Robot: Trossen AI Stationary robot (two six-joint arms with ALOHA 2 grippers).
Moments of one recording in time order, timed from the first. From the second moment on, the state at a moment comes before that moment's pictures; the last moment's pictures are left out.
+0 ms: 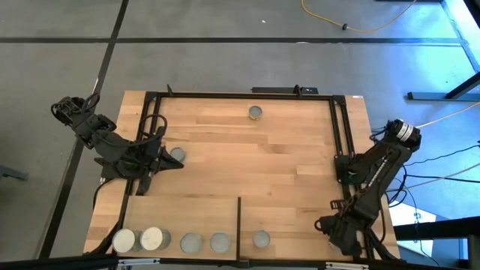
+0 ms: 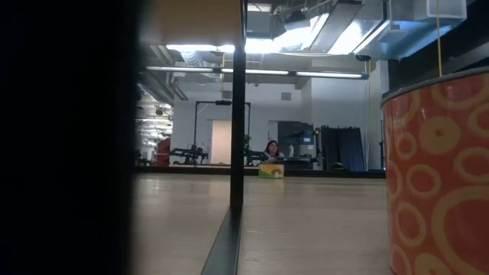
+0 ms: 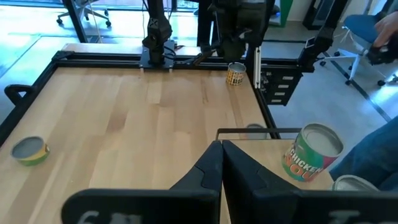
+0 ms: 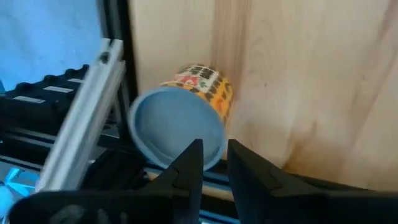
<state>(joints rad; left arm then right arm) -0.61 0.95 1.33 -0.81 -0.44 -0.34 1.04 1.47 0.94 -0.84 -0.26 1.02</state>
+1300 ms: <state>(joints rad) -0.61 0.96 1.33 -0.79 -0.45 -0.36 1.04 1.42 0.79 -0.59 -0.26 1.10</state>
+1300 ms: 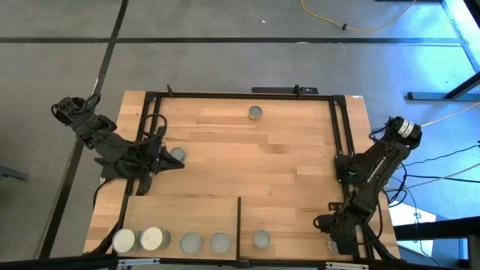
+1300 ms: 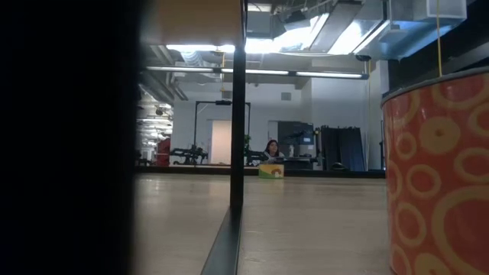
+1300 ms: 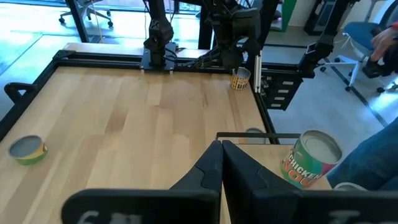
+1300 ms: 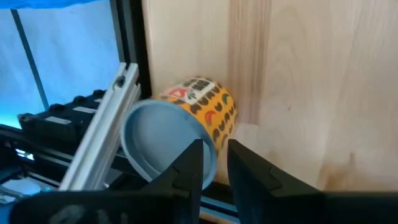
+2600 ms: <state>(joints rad) -0.61 0.98 1.33 -0.79 -0.41 -0.42 0.94 1.43 0.88 -0.75 -0.07 1.17</state>
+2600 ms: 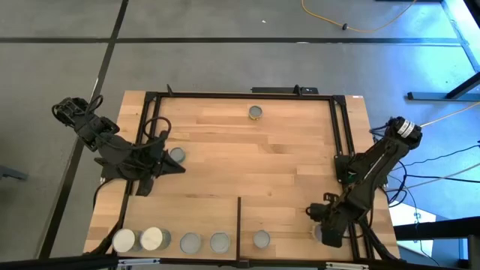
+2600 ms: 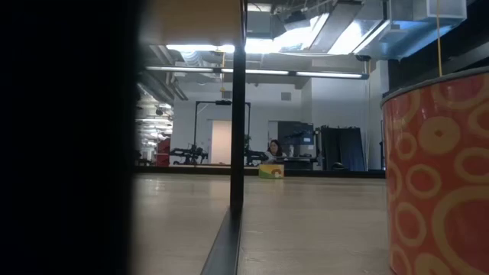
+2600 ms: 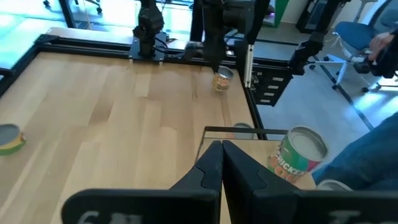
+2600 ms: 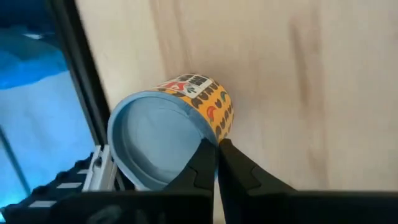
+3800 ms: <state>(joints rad) -0.61 0.98 1.33 -0.86 -0.30 -0.41 0.24 1.54 1.70 -1.20 0.05 0.66</state>
